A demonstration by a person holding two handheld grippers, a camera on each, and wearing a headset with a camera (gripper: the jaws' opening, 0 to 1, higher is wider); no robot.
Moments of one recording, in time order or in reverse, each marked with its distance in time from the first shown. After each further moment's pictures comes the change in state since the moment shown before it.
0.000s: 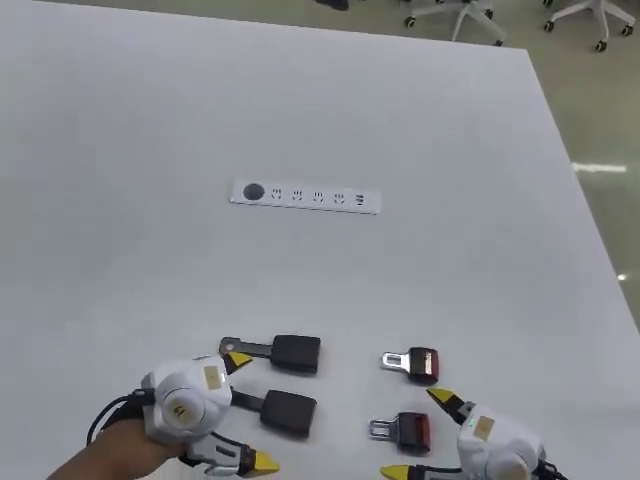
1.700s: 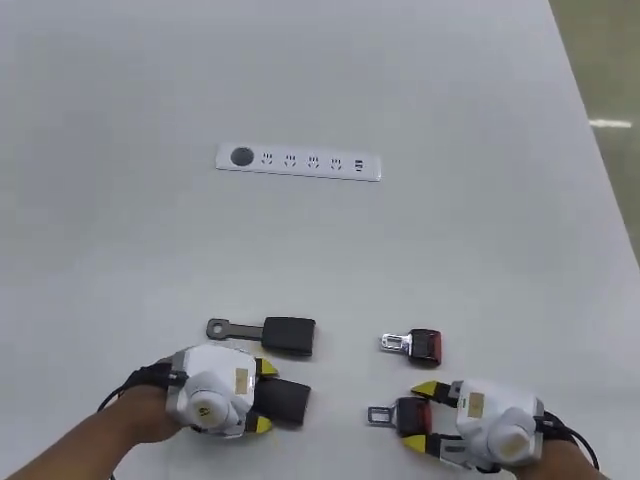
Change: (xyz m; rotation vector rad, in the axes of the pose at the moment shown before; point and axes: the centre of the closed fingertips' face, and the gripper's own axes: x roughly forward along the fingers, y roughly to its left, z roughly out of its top) left arm 0.050 0.001 -0.026 0.304 0.117 -0.128; right arm 0.010 -0.007 -0.032 -0.246 0.174 0.205
